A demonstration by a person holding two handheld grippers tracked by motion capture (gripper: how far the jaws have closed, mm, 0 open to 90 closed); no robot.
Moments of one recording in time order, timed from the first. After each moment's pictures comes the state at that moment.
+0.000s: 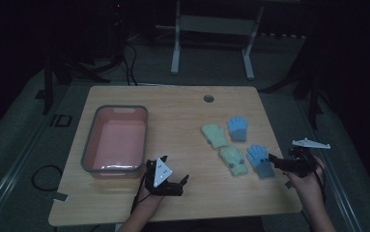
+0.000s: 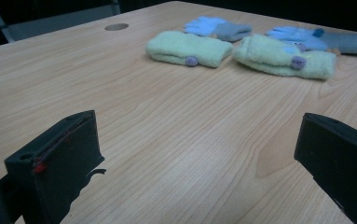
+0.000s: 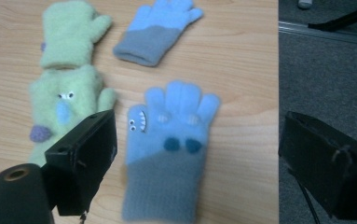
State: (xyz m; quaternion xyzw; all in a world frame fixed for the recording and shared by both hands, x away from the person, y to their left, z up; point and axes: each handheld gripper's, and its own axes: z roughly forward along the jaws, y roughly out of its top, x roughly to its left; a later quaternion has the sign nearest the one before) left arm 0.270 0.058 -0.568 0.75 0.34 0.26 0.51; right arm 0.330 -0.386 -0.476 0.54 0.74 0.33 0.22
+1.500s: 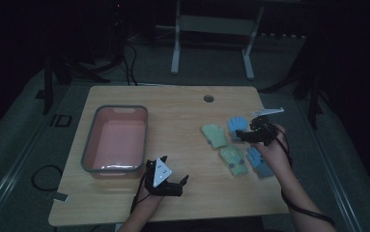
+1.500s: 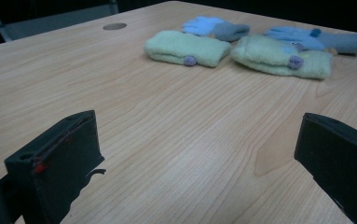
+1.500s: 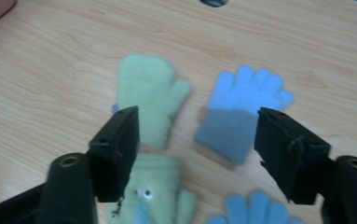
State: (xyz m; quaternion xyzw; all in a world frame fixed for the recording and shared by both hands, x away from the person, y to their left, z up) left arm 0.270 0.059 -0.568 0.75 0.34 0.26 0.51; right arm 0.408 -0.272 -0.443 0.46 0.81 0.31 0.20
